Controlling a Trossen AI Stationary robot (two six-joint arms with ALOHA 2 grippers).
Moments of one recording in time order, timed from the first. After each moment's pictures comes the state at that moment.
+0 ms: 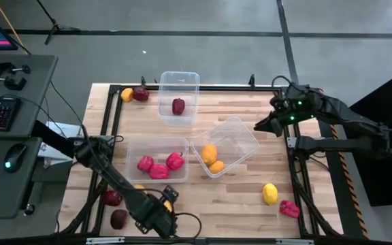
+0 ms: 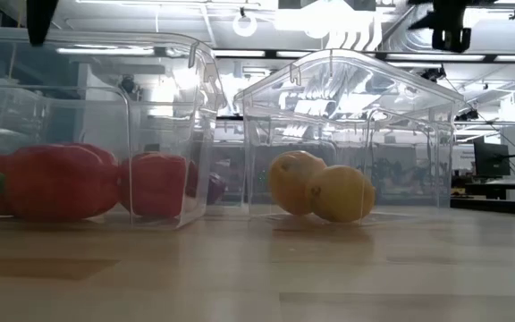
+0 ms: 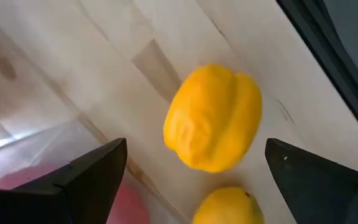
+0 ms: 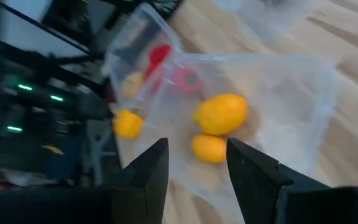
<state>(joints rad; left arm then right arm) -0.72 2.02 1.77 -1.24 -0.14 0.00 -0.35 0.78 1.01 -0.84 -0.39 0.61</state>
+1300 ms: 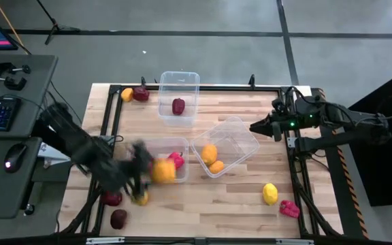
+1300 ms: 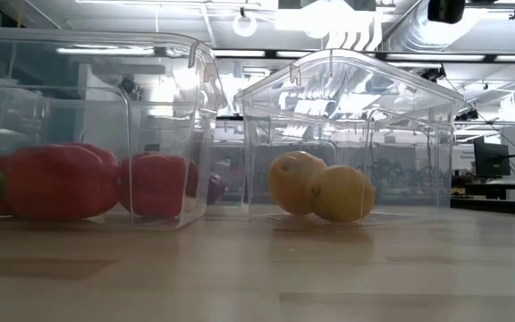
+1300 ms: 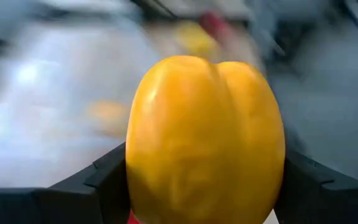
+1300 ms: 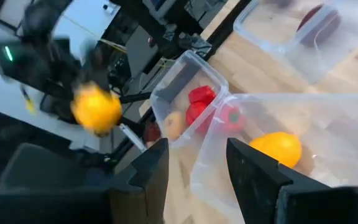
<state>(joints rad) -0.70 1.37 1.49 -0.90 -0.62 -0.53 -0.01 0.77 1.02 -0.61 -0.03 0.84</state>
